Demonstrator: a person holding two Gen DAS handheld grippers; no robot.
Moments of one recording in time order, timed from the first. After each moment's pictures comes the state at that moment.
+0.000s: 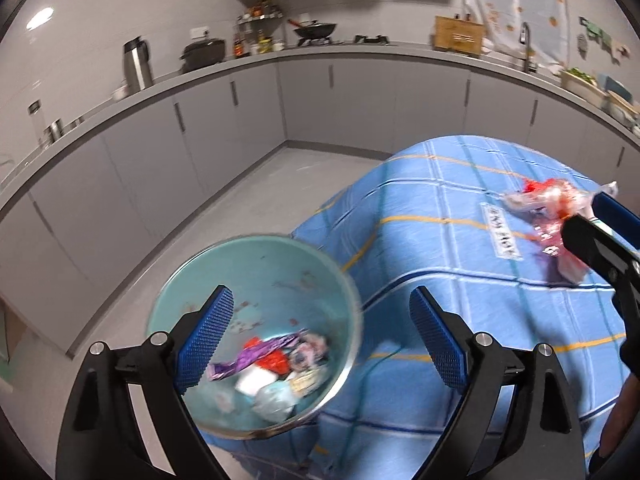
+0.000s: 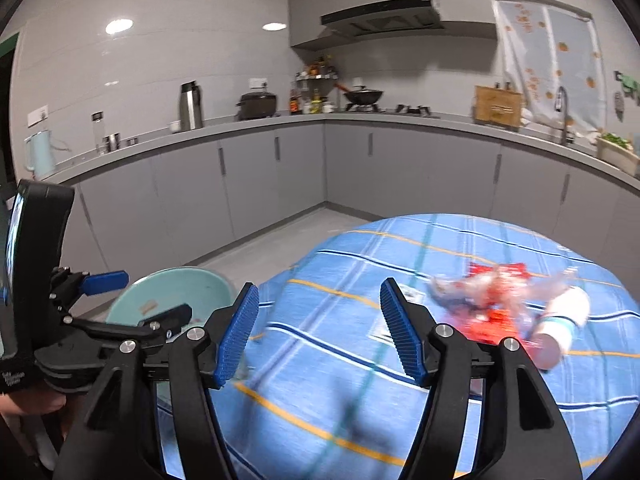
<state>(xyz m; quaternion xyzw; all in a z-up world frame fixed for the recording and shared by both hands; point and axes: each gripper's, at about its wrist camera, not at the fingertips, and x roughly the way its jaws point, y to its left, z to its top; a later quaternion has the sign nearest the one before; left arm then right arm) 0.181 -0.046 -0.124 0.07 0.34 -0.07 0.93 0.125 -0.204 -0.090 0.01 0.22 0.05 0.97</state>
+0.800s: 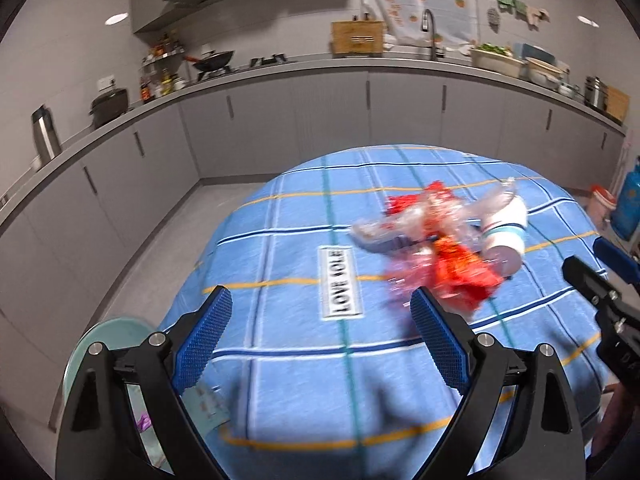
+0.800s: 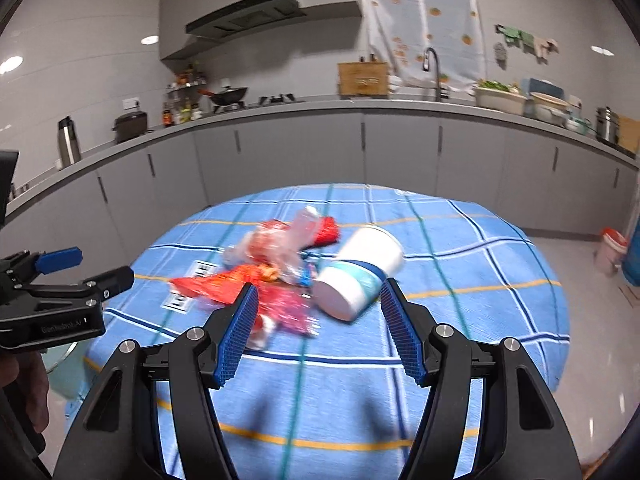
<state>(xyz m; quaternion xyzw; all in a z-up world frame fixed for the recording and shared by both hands) 0.180 -0.210 -0.109 0.13 0.31 -0.21 0.92 0.064 -0.359 -0.116 0.08 0.24 -0.16 0.96</state>
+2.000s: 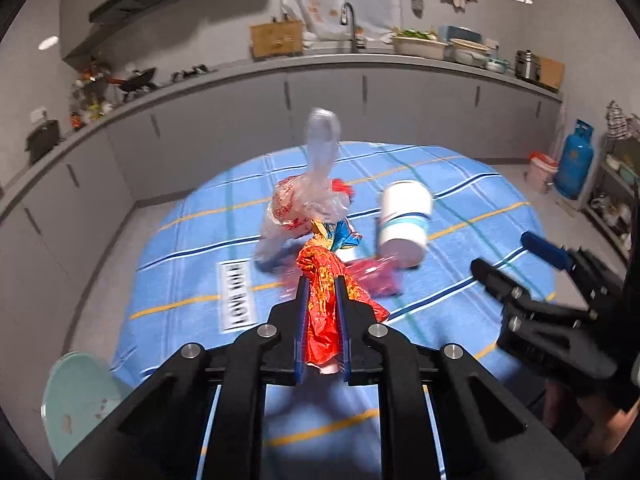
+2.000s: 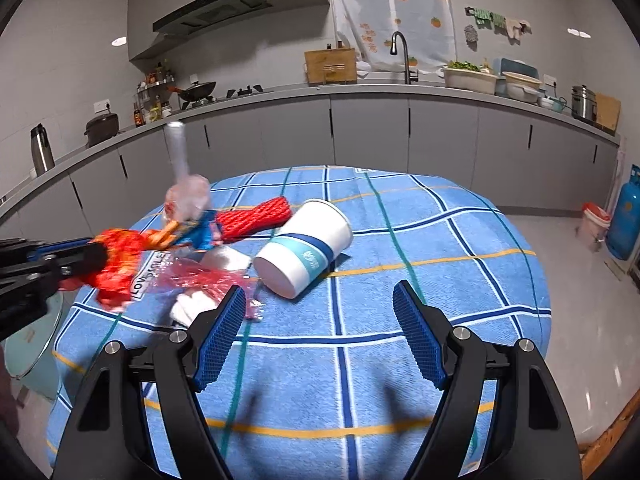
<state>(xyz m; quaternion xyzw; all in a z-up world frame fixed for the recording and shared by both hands) 0.143 -0.252 -0.102 0.16 0.30 -0.33 0.88 0.053 -0.386 -0.131 0.10 0.25 -0.19 0.94</state>
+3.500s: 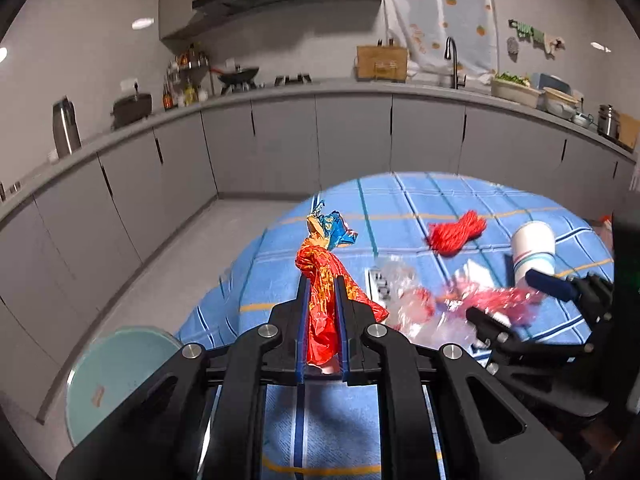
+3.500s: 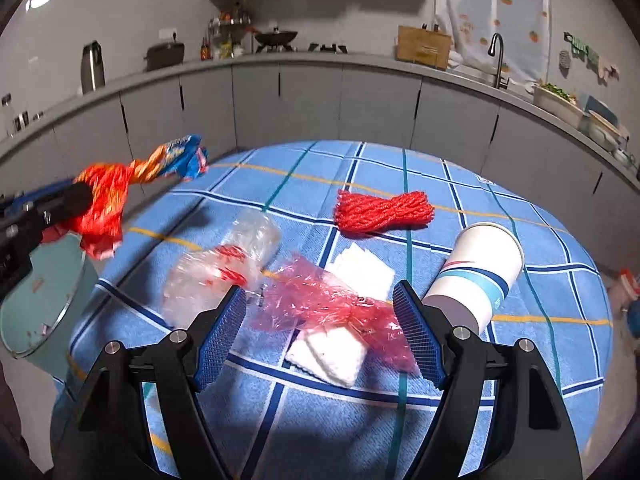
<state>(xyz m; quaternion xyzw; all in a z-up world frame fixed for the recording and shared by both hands) 0.204 -0.164 -0.114 0.08 0.28 -0.19 0.94 0.176 -0.307 -0.141 0.01 0.34 -0.09 0.94</state>
